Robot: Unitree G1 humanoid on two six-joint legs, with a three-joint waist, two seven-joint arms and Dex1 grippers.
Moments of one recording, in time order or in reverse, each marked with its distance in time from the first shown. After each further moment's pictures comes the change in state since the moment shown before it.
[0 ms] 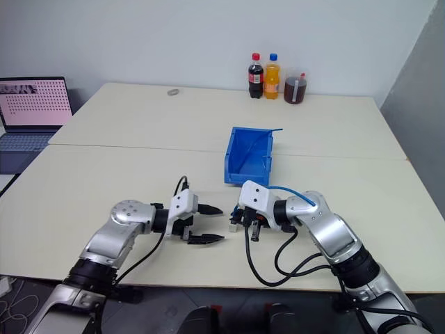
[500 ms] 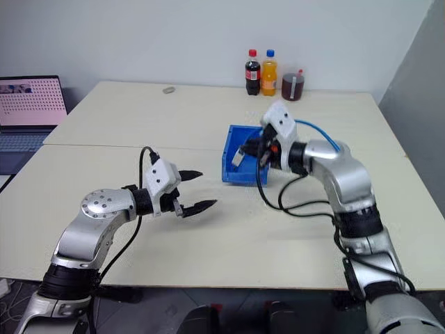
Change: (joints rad) left arm -0.001 0.005 0.108 -0.230 0.009 0.186 0.342; right arm -0.410 0.093 -0.246 0.477 0.096 -0.007 -0.126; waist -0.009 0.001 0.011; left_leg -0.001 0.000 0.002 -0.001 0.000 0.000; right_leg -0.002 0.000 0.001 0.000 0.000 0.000
